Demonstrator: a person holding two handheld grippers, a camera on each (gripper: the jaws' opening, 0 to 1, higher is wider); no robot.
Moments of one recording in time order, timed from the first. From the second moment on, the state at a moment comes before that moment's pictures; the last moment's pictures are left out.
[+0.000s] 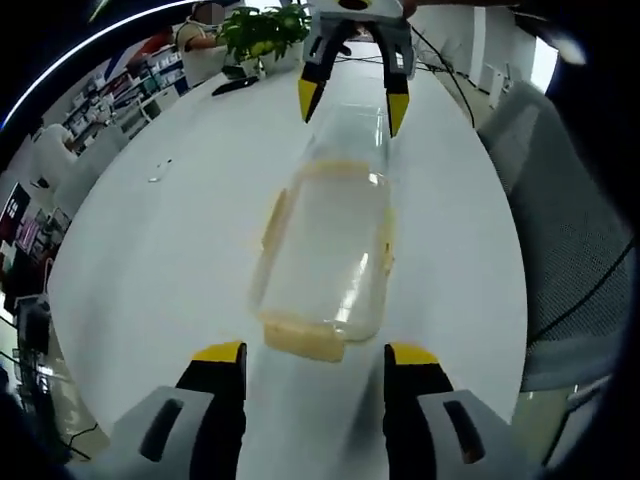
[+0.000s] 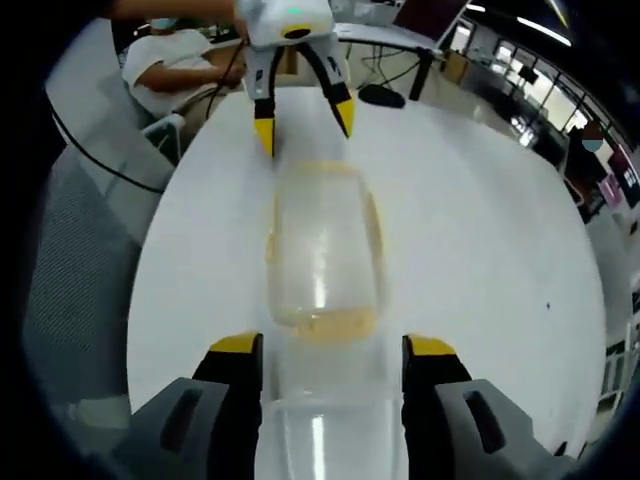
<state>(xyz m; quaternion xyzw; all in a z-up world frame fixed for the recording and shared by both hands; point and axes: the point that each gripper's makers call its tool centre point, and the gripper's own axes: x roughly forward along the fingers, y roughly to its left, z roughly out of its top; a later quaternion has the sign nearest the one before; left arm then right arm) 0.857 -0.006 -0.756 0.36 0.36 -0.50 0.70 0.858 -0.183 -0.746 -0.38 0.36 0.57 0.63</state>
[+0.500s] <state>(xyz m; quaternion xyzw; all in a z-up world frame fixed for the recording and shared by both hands) 0.871 -0.007 -0.771 0.37 0.36 -0.53 0.67 0.862 -0.175 -0.770 -0.40 0.37 0.58 0.60</state>
